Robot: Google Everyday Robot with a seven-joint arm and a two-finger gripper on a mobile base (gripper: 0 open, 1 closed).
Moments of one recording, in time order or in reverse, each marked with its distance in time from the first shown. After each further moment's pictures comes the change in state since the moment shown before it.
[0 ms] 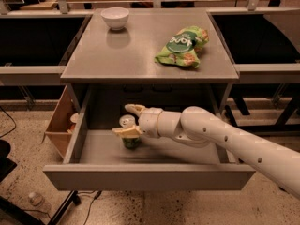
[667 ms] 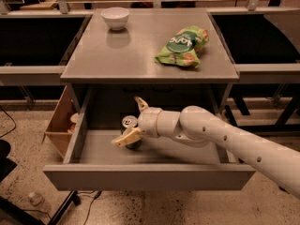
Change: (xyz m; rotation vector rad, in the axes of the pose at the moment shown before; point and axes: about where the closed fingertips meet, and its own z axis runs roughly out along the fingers) arm -0.001 0.001 0.001 -0.002 0.002 -0.002
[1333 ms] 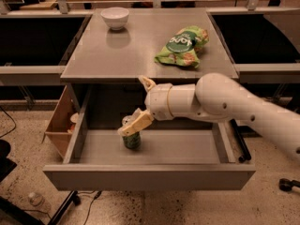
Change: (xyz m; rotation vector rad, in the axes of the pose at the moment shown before) arm -0.089 0.011 -0.064 -0.045 0.107 -0.112
